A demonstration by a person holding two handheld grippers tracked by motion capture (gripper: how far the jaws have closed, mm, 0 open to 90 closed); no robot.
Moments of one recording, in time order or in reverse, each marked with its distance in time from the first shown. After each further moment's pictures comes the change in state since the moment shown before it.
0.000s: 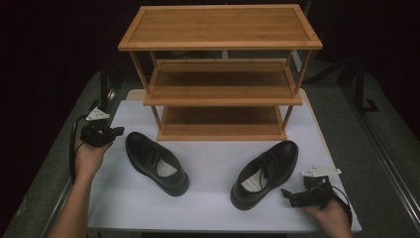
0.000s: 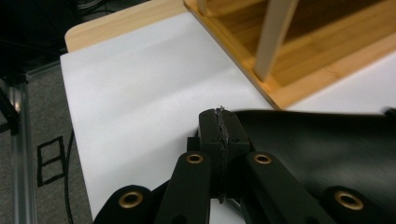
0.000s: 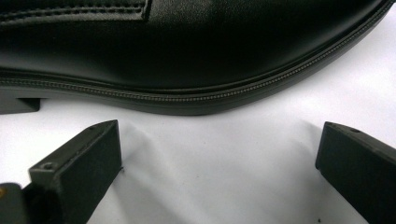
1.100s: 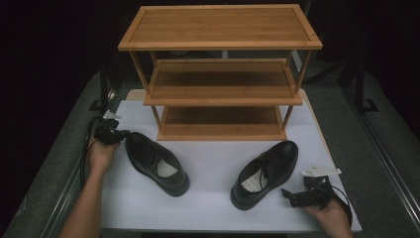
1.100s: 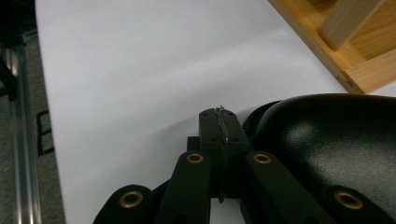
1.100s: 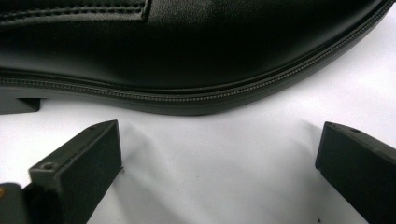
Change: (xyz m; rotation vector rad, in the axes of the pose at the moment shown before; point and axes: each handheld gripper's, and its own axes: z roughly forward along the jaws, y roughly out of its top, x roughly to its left) left arm 0.015 -0.016 0.059 0.124 0.029 -0.041; right arm 0.000 0.000 0.000 0.001 0.001 0.000
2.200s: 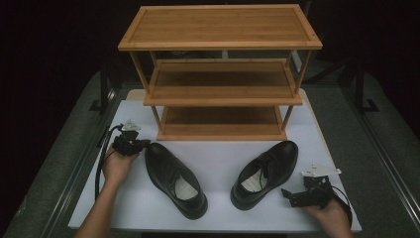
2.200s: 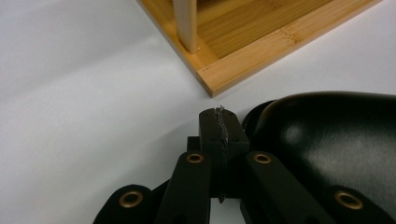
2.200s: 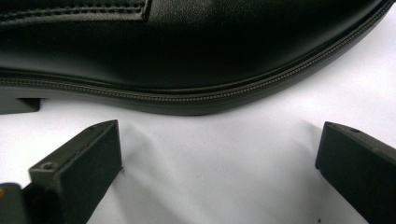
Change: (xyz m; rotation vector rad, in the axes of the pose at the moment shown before) left arm -0.071 -0.003 -0.005 -0.033 -0.122 0.080; right arm 0.000 0.000 0.000 0.000 0.000 0.000
